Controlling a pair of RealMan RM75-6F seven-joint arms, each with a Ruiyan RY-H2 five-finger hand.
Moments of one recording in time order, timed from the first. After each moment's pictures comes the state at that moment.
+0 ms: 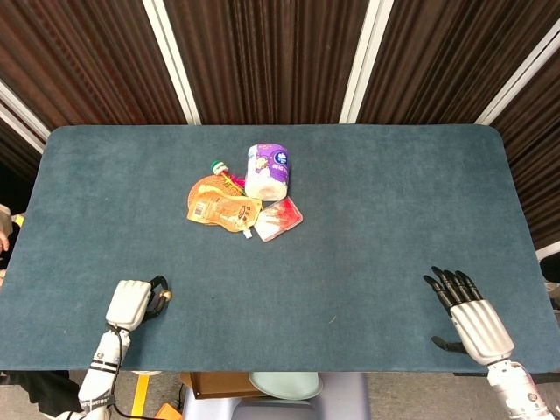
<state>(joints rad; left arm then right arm) -0.31 -1.69 -0.06 -1.17 1.47 1.27 0.10 0.12 -1.11 -0.07 -1.66 -1.66 1.37 -0.05</state>
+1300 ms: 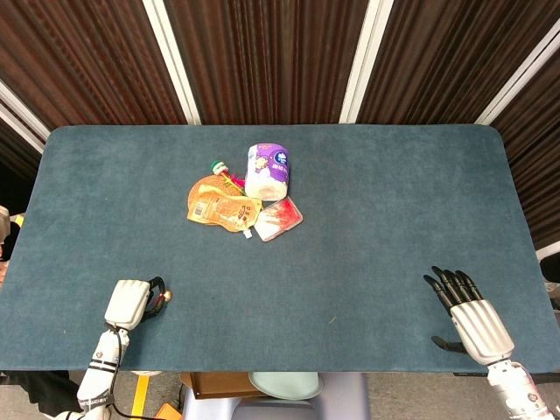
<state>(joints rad) -0.31 -1.69 -0.05 -1.17 1.44 1.26 0.11 0.12 -1.11 -0.07 -1.66 -1.66 1.38 -0.06</state>
